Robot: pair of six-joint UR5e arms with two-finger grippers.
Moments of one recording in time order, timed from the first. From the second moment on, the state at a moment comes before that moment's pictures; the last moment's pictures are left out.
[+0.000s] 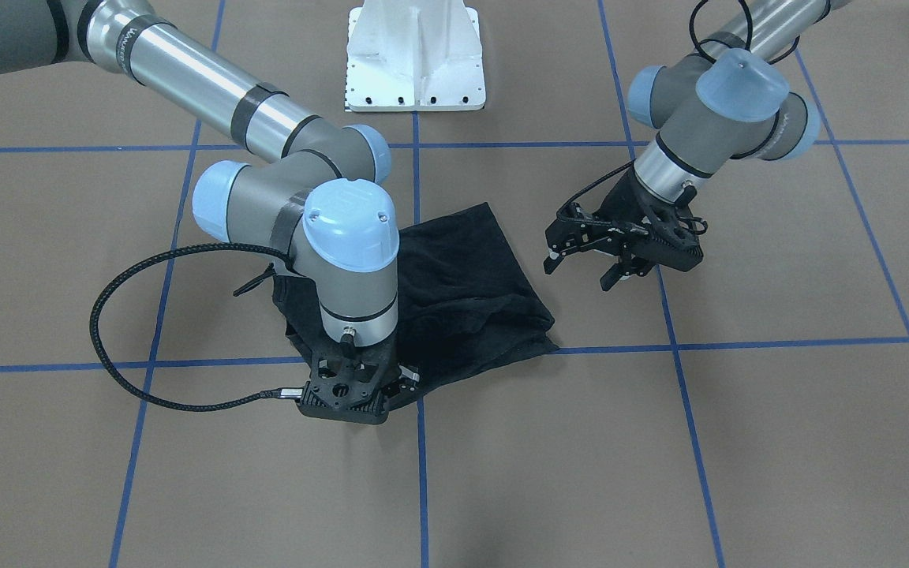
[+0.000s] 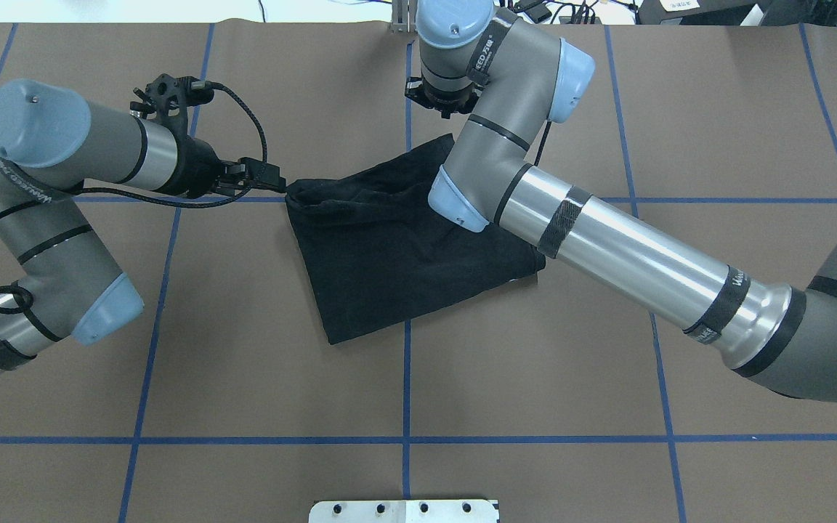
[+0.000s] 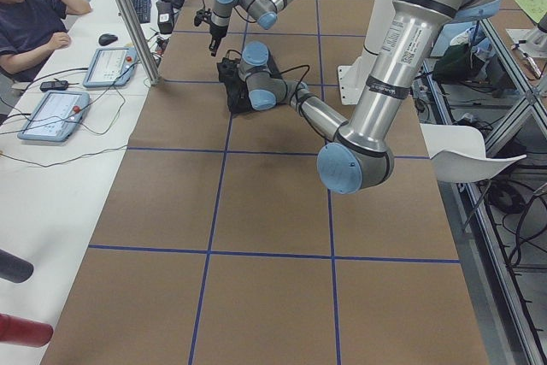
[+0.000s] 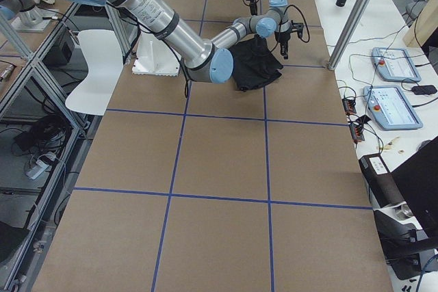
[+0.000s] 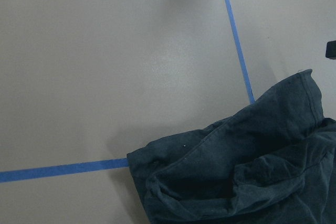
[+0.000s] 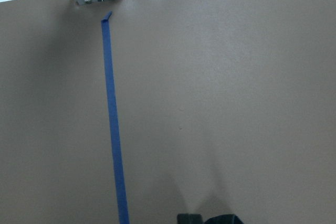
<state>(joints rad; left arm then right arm) -0.80 -1.97 -1.66 -2.26 -2.04 -1.12 0.76 -0.55 1.08 -1.35 1.80 1.20</state>
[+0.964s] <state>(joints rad) -1.15 -1.88 -1.81 -1.61 -2.11 -0.24 1.03 -1.26 1.77 -1.63 2.10 0.57</state>
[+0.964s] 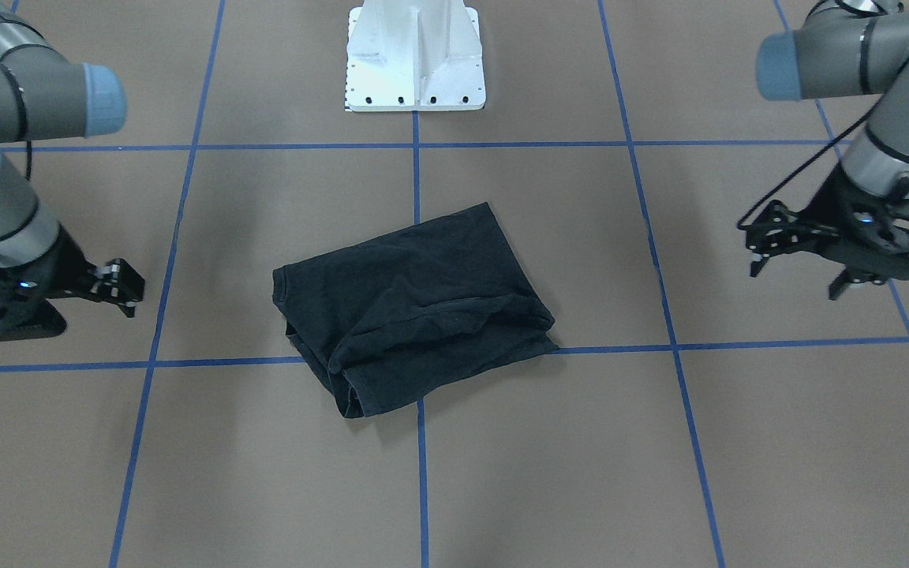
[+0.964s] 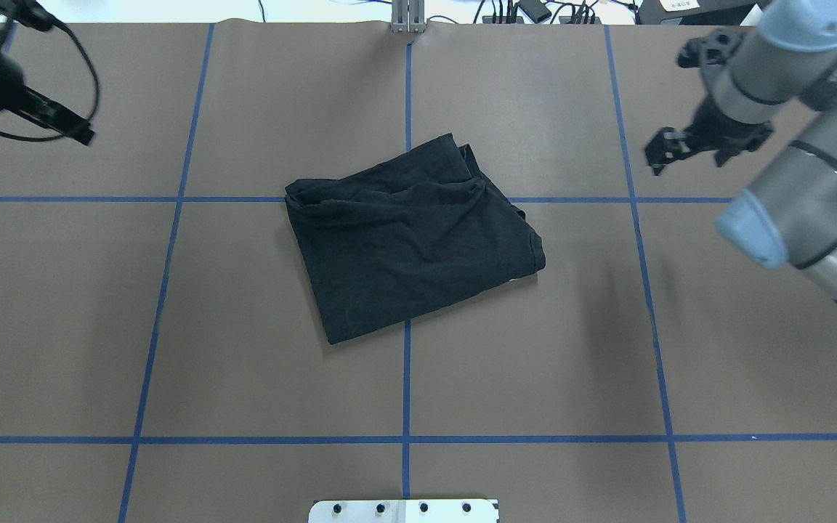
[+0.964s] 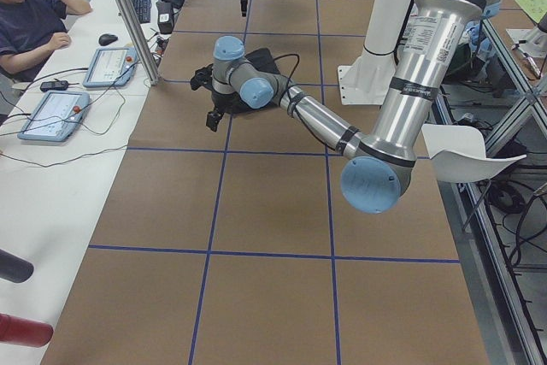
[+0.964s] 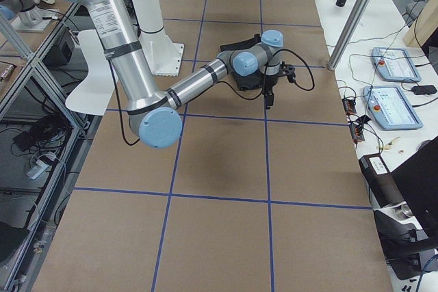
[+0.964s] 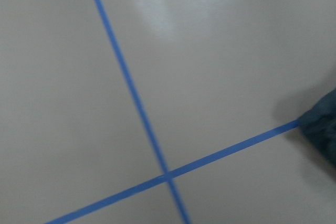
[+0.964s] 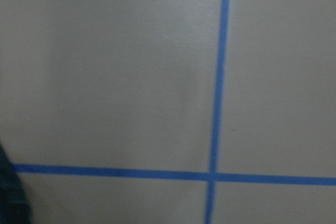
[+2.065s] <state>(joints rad) -1.55 -1.68 -1.65 -1.47 -2.27 0.28 1.56 -1.74 1.83 -1.72 2.30 -0.15</state>
